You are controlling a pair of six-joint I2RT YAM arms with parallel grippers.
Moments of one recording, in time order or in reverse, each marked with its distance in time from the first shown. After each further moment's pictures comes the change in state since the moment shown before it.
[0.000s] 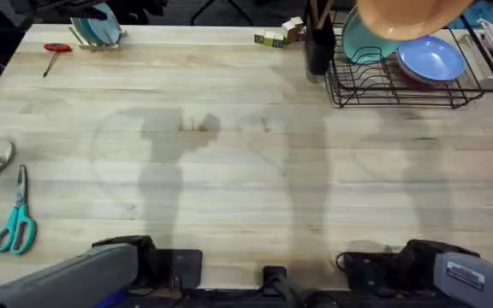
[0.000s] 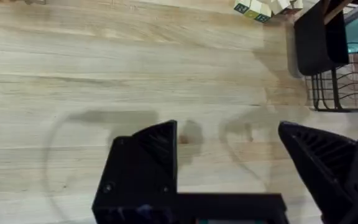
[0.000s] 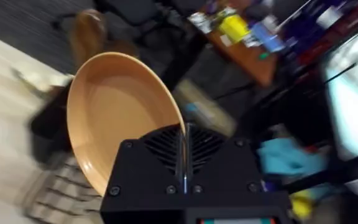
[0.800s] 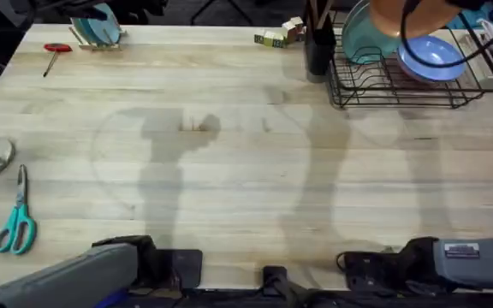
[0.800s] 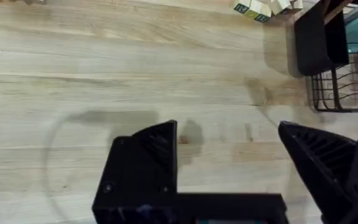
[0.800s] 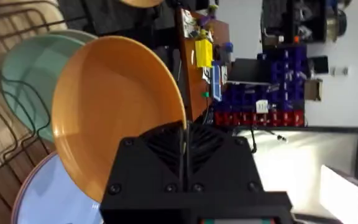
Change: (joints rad) left arm 0.000 0.000 0.000 0.000 0.000 0.000; right arm -0.057 0.356 0.000 0.330 -0.071 -0.876
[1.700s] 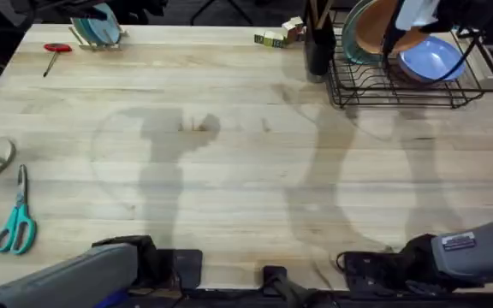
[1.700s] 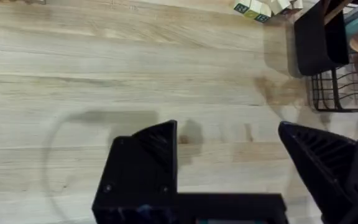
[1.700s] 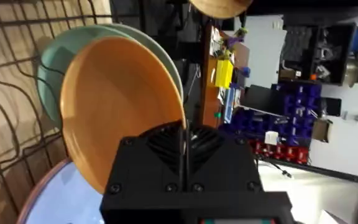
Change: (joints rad) left arm 0.000 0.000 0.000 0.000 0.000 0.000; right arm 0.001 0.152 0.000 0.014 -0.069 -0.224
